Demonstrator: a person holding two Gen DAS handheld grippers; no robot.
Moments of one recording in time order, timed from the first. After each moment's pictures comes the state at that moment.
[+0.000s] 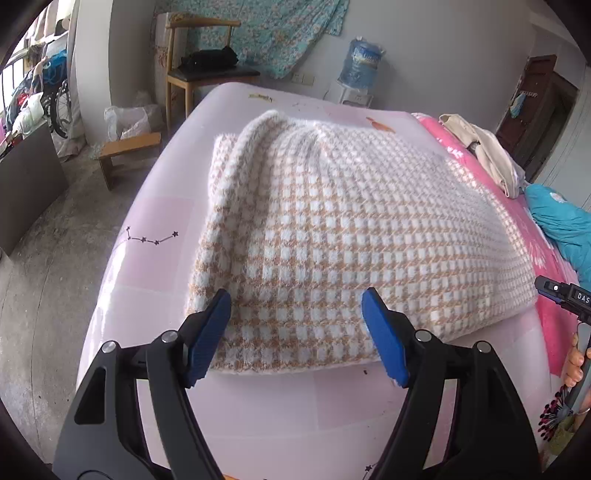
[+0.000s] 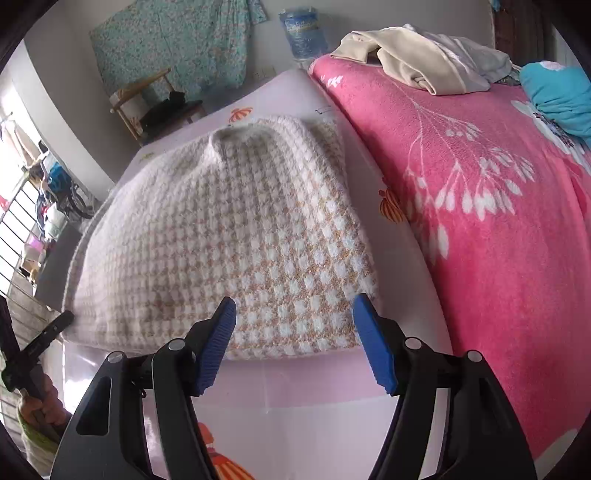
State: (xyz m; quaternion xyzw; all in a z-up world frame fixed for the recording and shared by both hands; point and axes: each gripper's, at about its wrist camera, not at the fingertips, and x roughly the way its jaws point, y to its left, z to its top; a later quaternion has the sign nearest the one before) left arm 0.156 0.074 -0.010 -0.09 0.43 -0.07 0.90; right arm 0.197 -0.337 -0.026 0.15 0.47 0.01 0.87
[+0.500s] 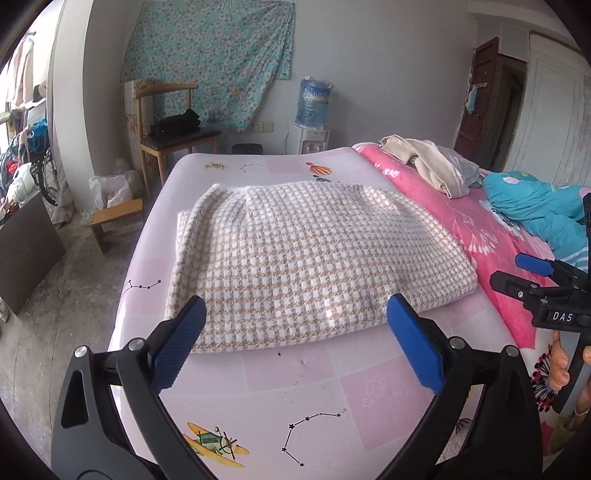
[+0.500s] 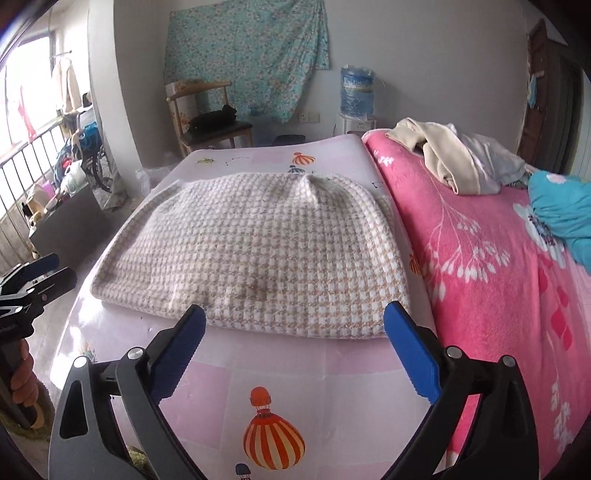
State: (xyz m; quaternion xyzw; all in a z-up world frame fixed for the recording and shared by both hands) left arm 0.077 0.012 0.077 -0.03 0.34 -0.11 0.93; right arm 0.121 -0.243 0.050 -0.01 0.39 0.04 0.92
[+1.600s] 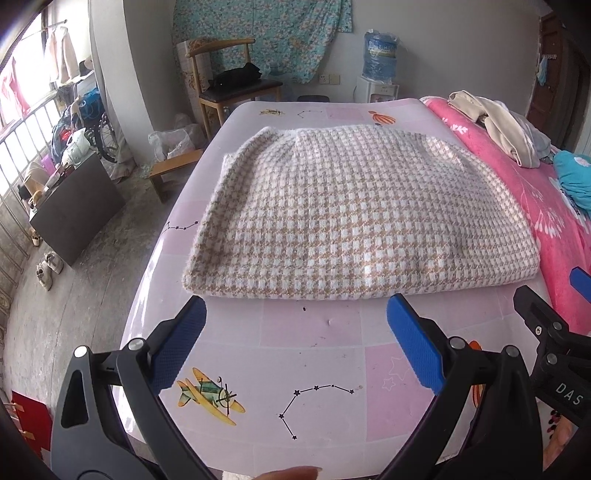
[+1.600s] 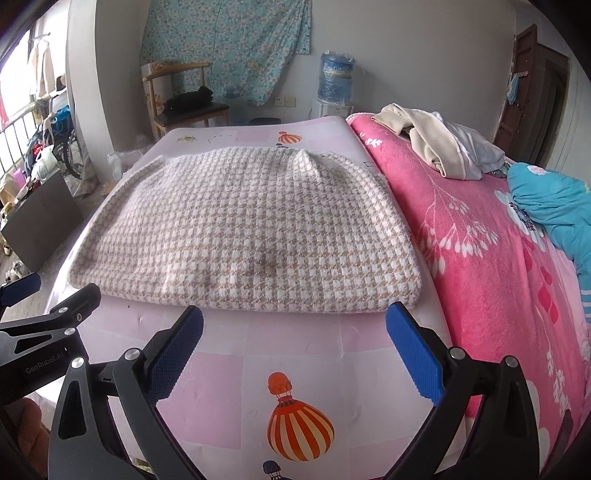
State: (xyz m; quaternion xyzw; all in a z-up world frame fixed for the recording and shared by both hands) left arm 0.090 -0.019 0.046 0.00 0.44 0.03 0.90; right arm 0.122 -0.202 0.027 -0.02 0.42 -0.02 0.91
